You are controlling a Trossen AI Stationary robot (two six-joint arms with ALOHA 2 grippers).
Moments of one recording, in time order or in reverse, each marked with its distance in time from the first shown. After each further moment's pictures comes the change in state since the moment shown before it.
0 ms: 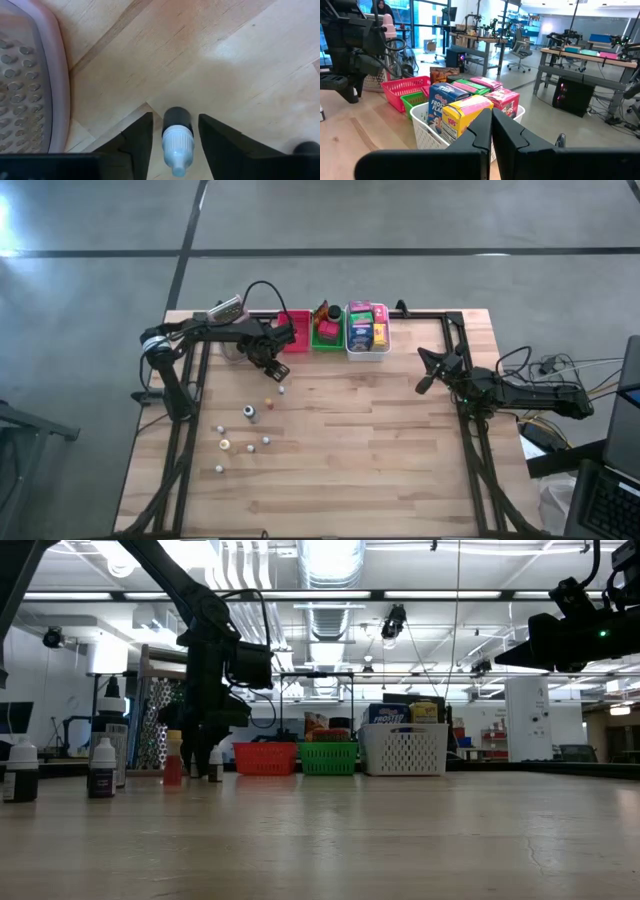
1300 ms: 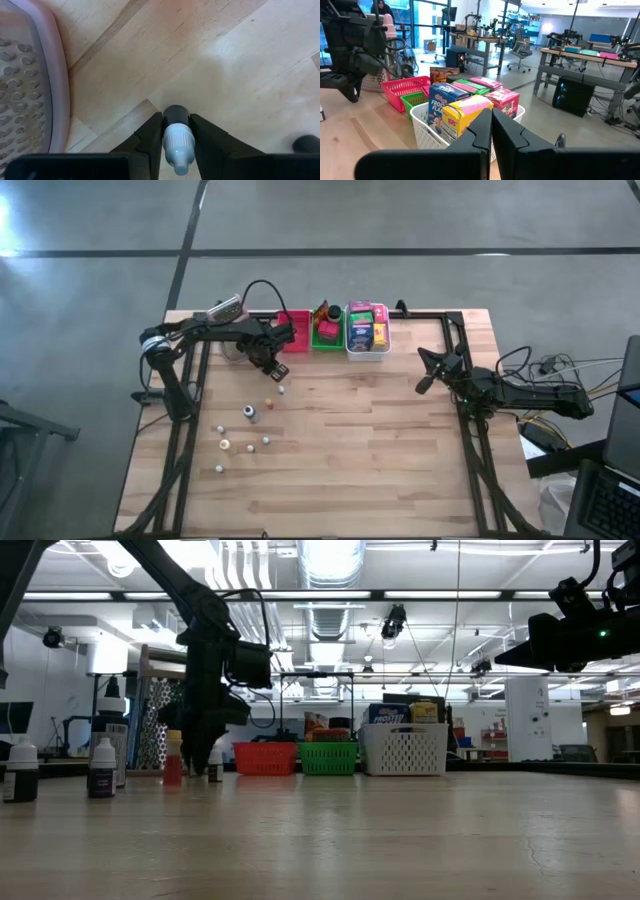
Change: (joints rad) left arm 0.001 -0.010 0.005 -0.019 0.010 0.017; right arm 0.000 0.000 0.000 0.000 0.000 0.000
